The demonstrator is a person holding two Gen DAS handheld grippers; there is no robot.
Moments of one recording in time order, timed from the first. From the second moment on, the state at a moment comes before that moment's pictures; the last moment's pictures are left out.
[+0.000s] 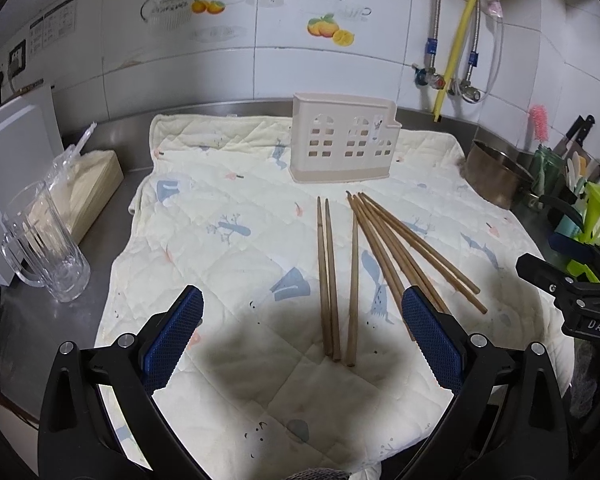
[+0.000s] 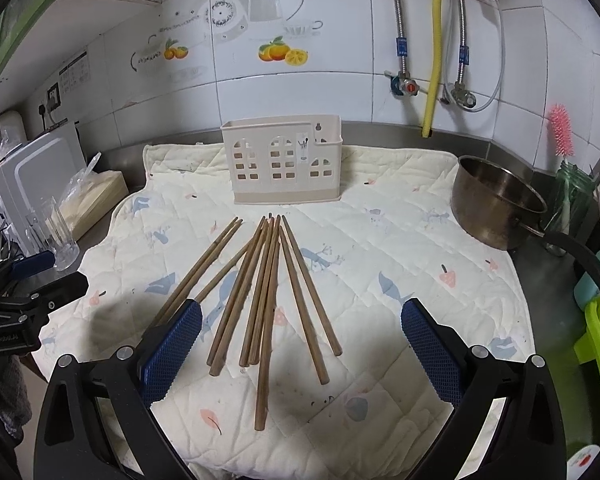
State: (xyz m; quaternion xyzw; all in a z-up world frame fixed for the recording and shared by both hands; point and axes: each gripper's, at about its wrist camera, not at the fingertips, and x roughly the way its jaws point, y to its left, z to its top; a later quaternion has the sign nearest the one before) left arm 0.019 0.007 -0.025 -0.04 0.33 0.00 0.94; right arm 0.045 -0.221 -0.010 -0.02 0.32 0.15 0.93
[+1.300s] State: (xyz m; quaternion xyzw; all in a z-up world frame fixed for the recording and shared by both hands) left arm 0.058 0.030 -0.080 -0.10 0.42 -0.01 0.90; right arm 0.097 -0.237 -0.079 -0.01 0.40 0.18 0.90
